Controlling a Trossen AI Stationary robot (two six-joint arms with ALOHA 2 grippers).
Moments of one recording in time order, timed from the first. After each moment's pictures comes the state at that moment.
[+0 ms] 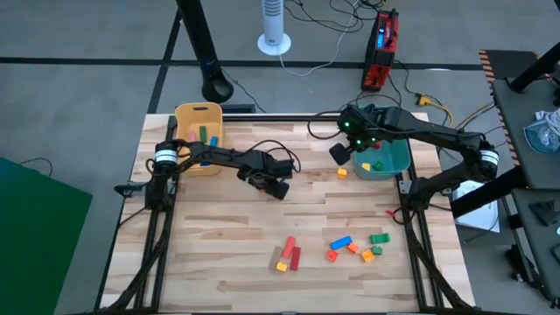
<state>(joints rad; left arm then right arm) 0.14 2.04 1.38 -0.83 -0.09 -0.95 -0.42 1.38 1.28 -1.10 0.04 0.47</state>
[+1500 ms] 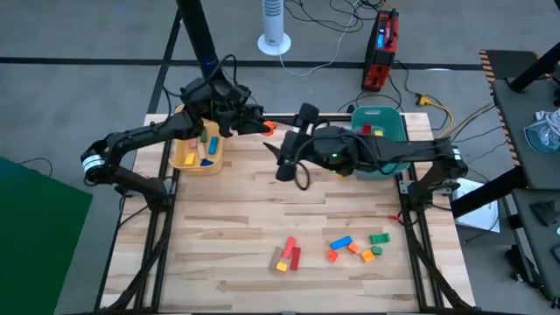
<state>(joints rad) 0.54 1.39 1.11 0.54 0.94 -0.95 0.09 1.68 1.82 -0.36 0.57 -0.40</state>
